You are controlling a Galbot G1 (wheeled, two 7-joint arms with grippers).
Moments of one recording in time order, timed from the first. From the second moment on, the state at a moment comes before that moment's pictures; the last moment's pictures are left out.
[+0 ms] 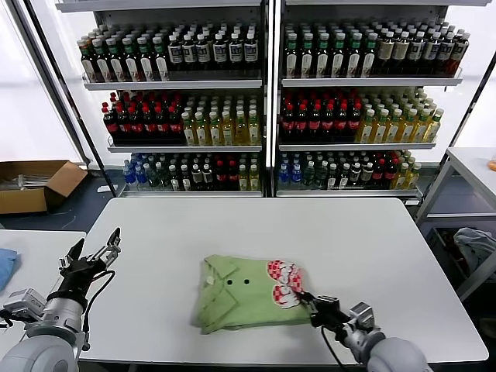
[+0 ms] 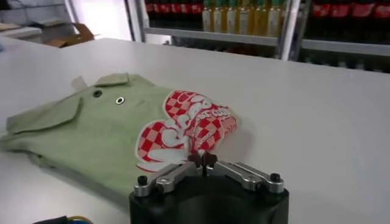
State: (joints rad) left arm 1.43 -1.25 -0.83 -2.23 -0.71 0.43 -0.20; right arm -1.37 0.97 0.35 2.00 0.44 -0.46 -0.18
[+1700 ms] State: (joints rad) left arm 1.50 -1.26 -0.77 -2.26 -0.58 0.39 -0.09; right arm -1.36 1.18 0.42 2.09 0.39 -0.34 -0.04
